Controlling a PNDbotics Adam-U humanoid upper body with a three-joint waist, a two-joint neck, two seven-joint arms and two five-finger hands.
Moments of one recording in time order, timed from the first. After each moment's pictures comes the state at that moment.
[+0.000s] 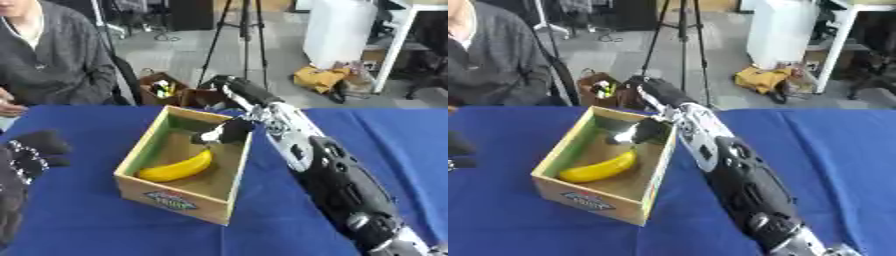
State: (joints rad) left arm -0.44 0.17 -0.02 -1.68 0.04 -0.10 -0.09; right arm -0.93 -0.34 0.15 -1.17 0.77 -0.18 0.11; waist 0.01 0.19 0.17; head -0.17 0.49
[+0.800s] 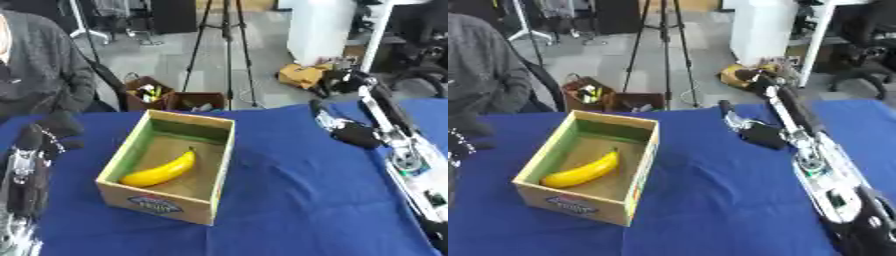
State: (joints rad) left arm -0.40 0.20 0.07 -1.68 0.01 -0.11 0.04; right arm -0.53 -0.47 0.06 -1.59 0.52 -0.12 -0.15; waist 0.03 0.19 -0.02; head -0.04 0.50
